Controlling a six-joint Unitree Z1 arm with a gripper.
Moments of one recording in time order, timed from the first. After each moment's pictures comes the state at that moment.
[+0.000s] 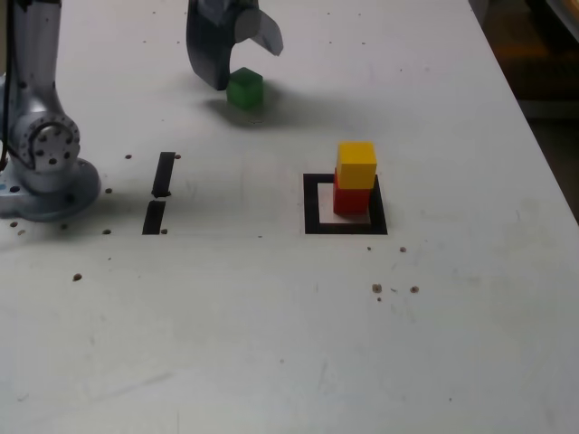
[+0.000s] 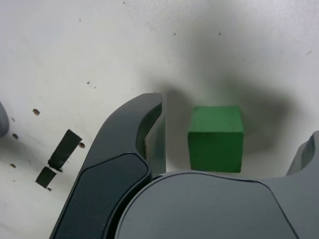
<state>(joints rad) 0.74 1.96 -1.34 1.19 0.04 0.03</state>
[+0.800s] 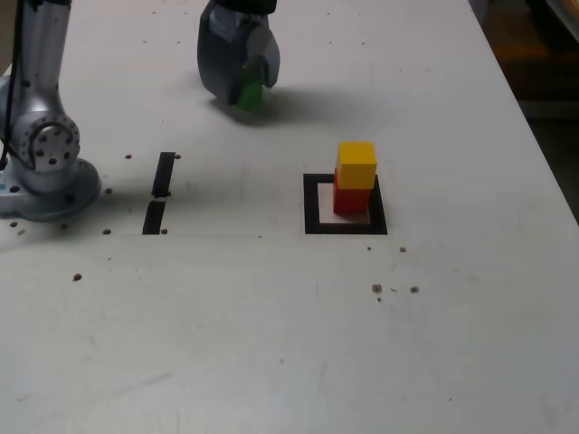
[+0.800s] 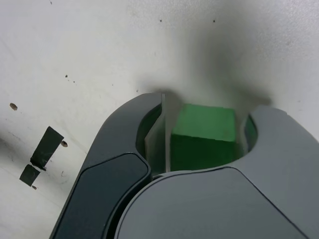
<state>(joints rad) 0.73 2.02 -1.34 1.15 0.01 0.01</state>
